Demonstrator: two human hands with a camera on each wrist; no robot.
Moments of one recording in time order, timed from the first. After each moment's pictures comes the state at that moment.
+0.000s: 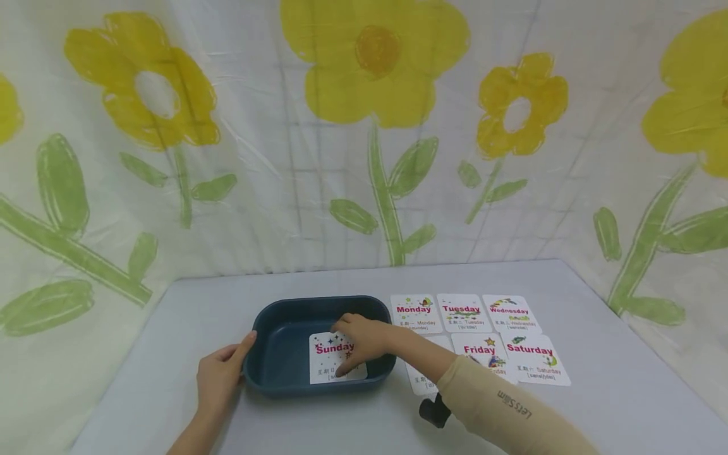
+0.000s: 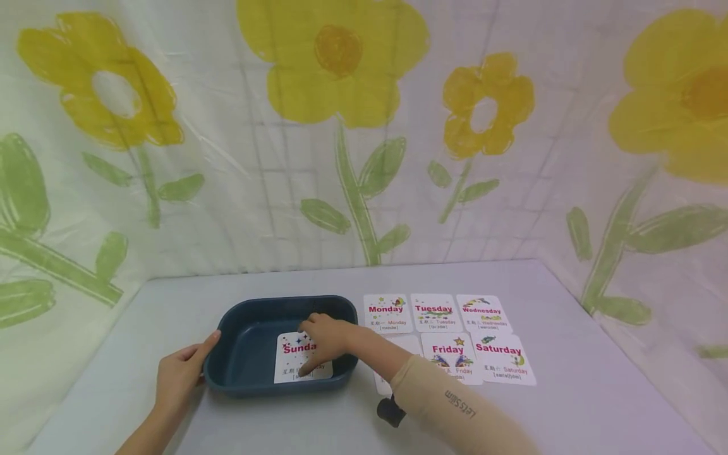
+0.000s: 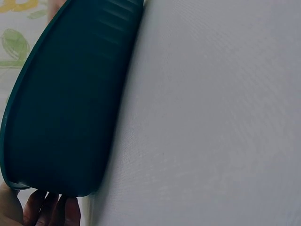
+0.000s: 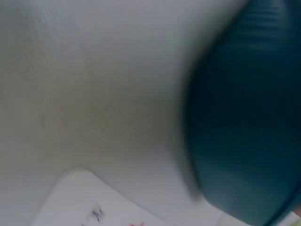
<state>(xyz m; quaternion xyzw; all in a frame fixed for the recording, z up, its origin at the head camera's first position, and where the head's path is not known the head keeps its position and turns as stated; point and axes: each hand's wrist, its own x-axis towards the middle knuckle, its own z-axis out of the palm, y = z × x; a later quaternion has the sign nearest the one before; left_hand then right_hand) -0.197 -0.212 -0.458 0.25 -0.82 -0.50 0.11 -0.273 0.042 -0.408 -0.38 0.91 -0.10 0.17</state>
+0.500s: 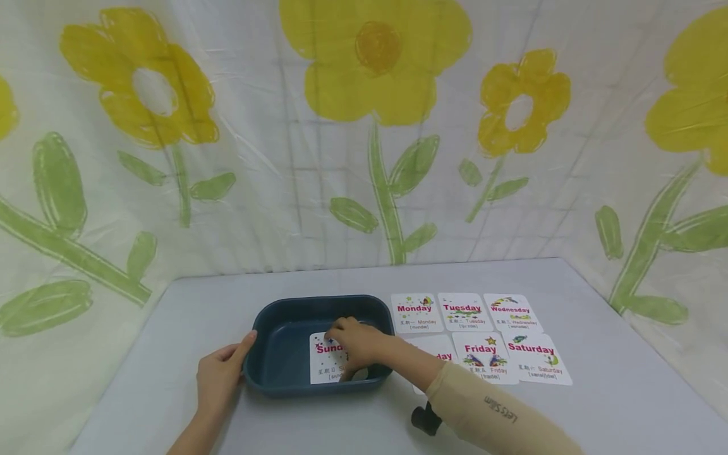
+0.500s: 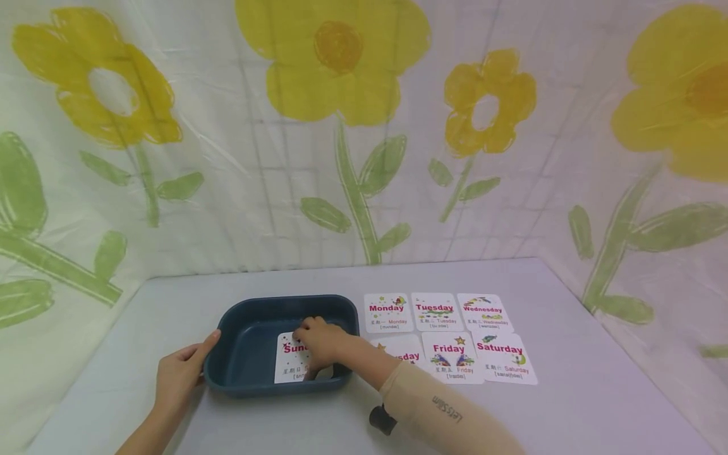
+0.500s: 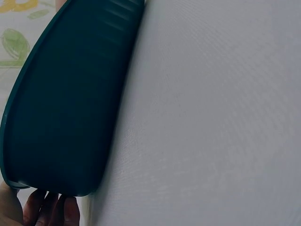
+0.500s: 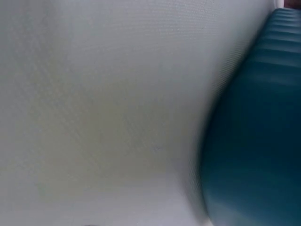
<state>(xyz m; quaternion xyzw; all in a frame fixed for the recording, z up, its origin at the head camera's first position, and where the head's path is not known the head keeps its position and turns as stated) -0.198 -0.212 -0.459 0.25 -0.82 -0.50 0.11 -0.266 0.026 -0.426 -0.36 0.92 -0.05 0.13</state>
